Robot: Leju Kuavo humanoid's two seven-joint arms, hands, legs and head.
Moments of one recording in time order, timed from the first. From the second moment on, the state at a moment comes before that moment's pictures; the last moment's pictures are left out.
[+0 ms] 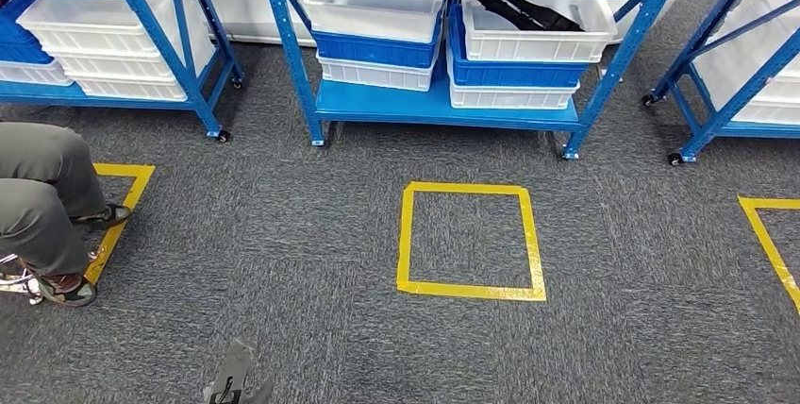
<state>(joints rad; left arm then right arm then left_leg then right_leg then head) -0.20 -0.22 0.71 -0.22 -0.92 0.21 -0.33 -0.13 0.00 -0.03 -0.20 0.83 -0.26 0.04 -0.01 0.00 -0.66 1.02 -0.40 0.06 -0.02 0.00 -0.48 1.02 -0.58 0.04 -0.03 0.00</state>
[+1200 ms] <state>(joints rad) -0.20 -0.21 0.69 -0.22 -0.91 0.20 -0.32 -0.12 0.00 -0.06 -0.20 0.83 -0.25 0.05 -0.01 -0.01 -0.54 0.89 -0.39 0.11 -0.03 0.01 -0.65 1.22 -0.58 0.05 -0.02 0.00</state>
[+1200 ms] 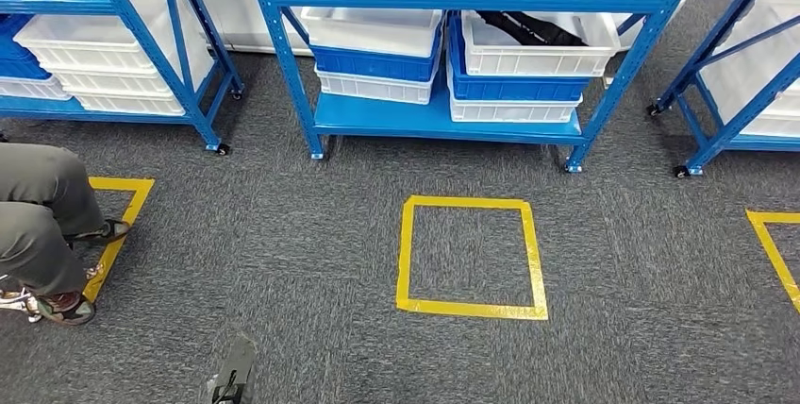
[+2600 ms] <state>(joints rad) -0.21 -0.22 0.68 -0.22 -0.91 0.19 -0.30 -0.11 -0.01 -0.08 -0.20 0.84 -0.25 0.06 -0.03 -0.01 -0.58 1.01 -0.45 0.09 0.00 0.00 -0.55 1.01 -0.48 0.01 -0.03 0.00</state>
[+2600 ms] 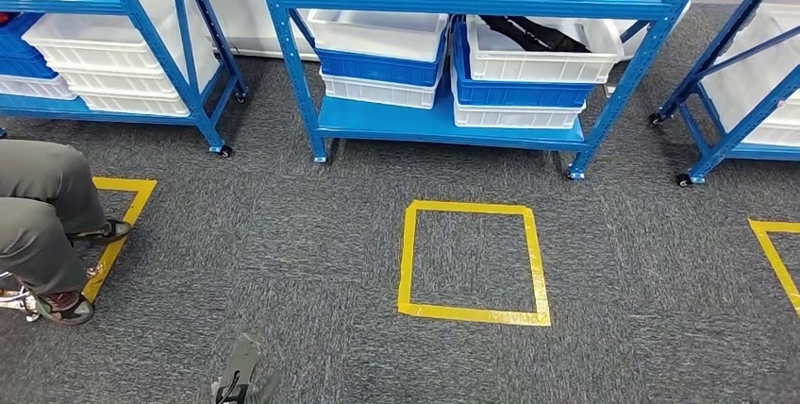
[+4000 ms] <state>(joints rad) -0.21 -0.22 0.65 -0.22 -0.90 0.19 -0.29 -0.11 -0.01 -0.10 -0.20 0.86 -0.25 0.08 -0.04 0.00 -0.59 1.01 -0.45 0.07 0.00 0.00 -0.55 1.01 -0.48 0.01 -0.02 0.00</state>
